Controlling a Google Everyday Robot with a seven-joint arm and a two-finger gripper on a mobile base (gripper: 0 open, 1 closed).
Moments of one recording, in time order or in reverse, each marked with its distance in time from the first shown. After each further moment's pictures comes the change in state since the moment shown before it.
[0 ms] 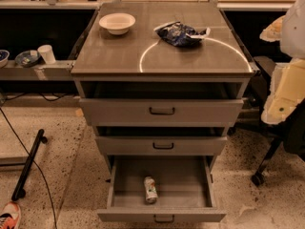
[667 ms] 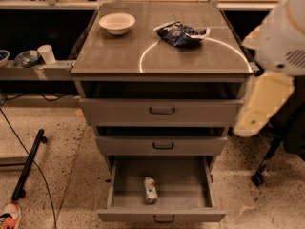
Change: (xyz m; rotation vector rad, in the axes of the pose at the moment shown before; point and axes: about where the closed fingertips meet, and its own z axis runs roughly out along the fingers) arm -0.034 0.026 0.004 0.005 -0.015 0.018
